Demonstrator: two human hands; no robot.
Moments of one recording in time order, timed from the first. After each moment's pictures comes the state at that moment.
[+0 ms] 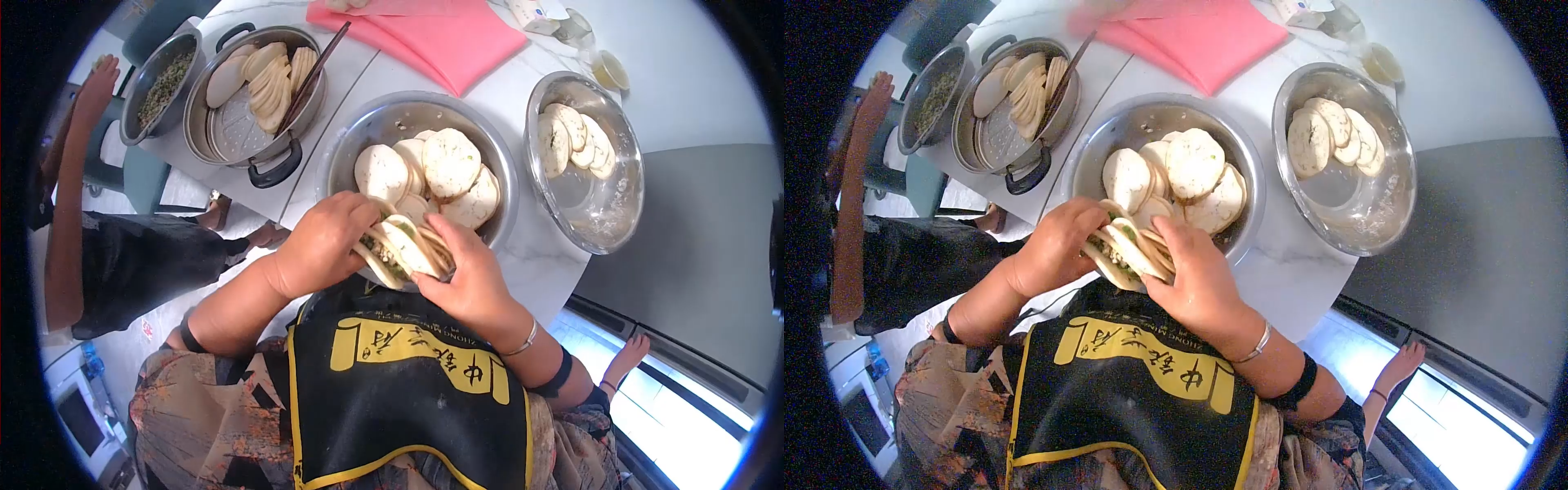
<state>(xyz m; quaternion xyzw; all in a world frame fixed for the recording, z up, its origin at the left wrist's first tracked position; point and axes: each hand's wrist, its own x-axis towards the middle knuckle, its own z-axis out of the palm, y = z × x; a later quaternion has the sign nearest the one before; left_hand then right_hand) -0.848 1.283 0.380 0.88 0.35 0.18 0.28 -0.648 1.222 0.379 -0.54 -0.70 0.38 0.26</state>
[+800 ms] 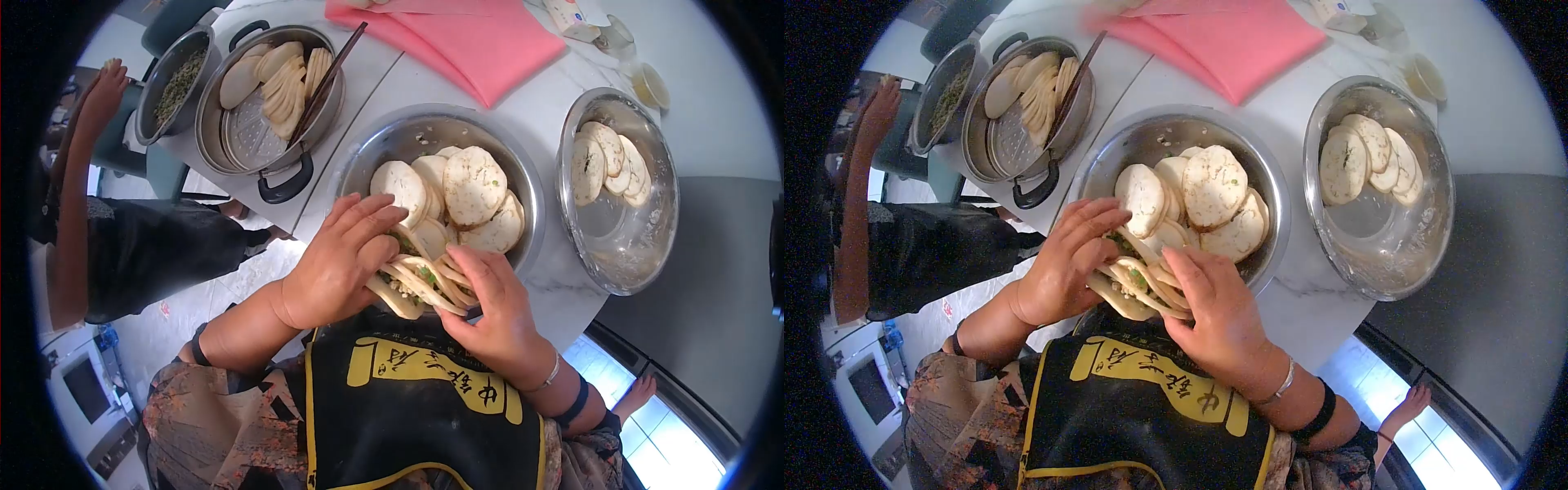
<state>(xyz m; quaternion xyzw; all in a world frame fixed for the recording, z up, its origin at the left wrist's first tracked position) -0.839 1.295 0.388 0.89 0.34 0.18 0.24 -0.631 1.243 0.390 -0.51 -0.73 0.36 0.26</state>
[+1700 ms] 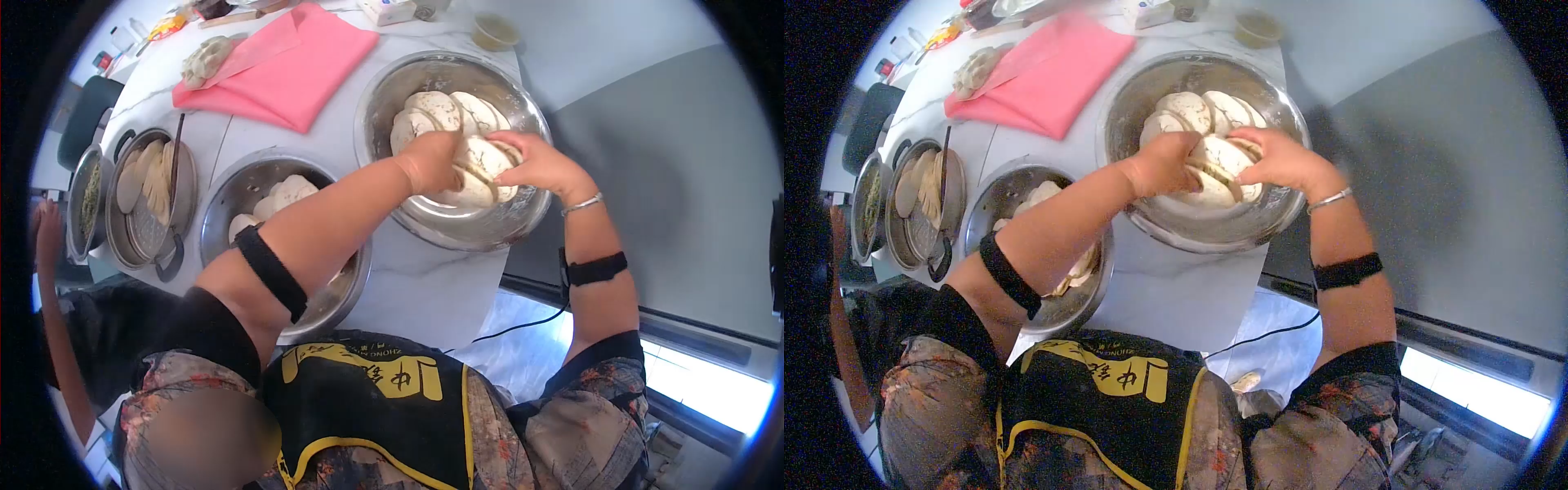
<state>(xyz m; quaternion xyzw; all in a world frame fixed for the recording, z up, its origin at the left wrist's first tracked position) -0.531 1.383 0.338 0.85 0.28 0.10 0.42 -0.346 1.321 0.402 -0.61 -0.64 0.45 0.13</state>
